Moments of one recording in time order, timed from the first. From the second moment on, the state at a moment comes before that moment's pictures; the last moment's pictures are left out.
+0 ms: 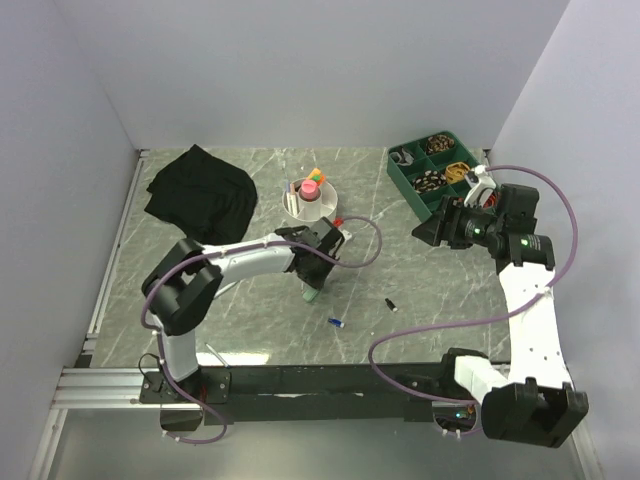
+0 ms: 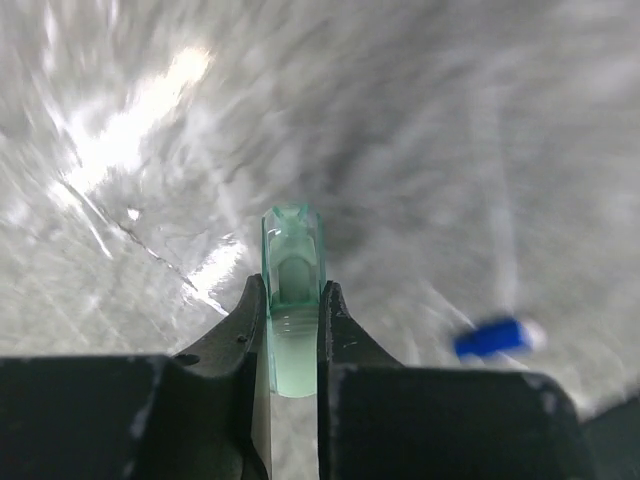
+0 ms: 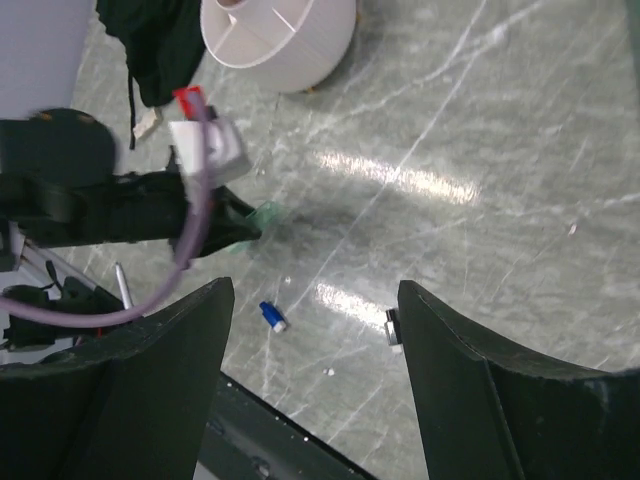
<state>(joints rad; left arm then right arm) -0.87 1.85 1.24 -0.51 -0.01 -0.22 -0.16 1.03 1.08 -0.77 -0.71 0.12</state>
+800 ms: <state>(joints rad) -0.46 1.75 1.24 0.33 0.31 0.11 -0.26 0.94 0.99 -0.63 -0.58 0.19</state>
